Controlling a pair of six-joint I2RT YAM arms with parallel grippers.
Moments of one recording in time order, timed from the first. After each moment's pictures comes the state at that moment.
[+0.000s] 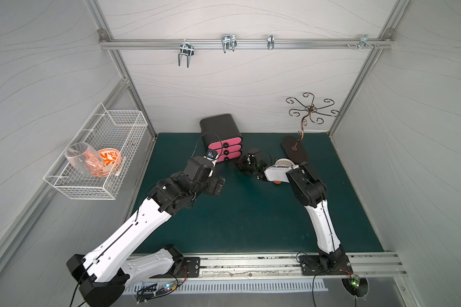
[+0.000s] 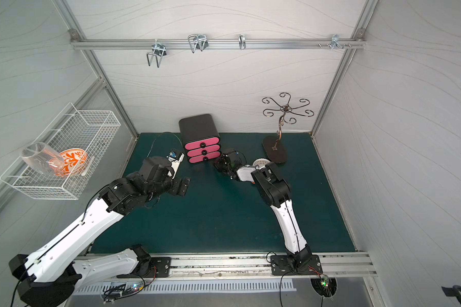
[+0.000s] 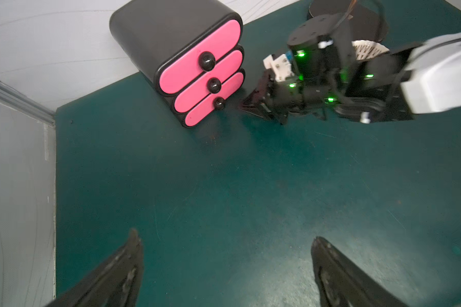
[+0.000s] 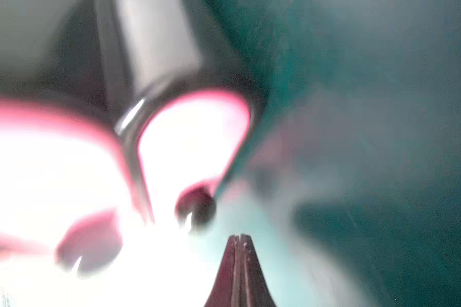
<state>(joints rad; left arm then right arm) -0.69 1.05 1.19 -0.90 -0.35 -0.11 0.63 2.22 1.40 0.28 -0.30 1.25</state>
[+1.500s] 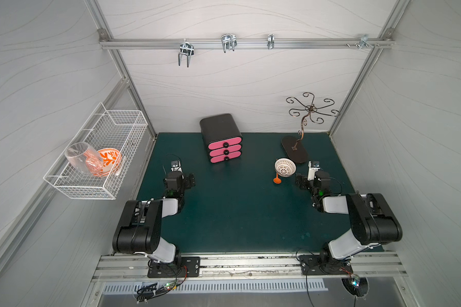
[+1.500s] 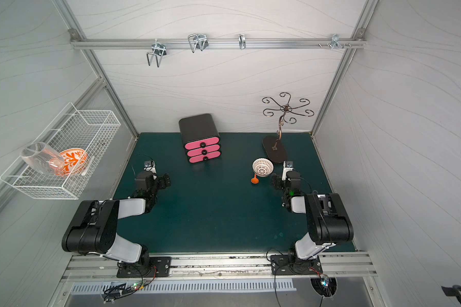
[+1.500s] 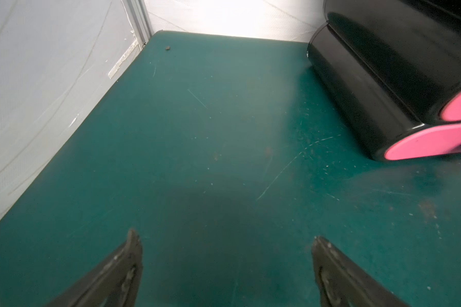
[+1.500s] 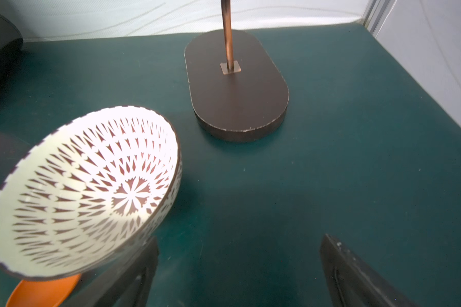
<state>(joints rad) 0.02 1.53 0.43 0.62 -0.16 -0.09 0.09 1.57 0.44 0.66 0.01 0.03</state>
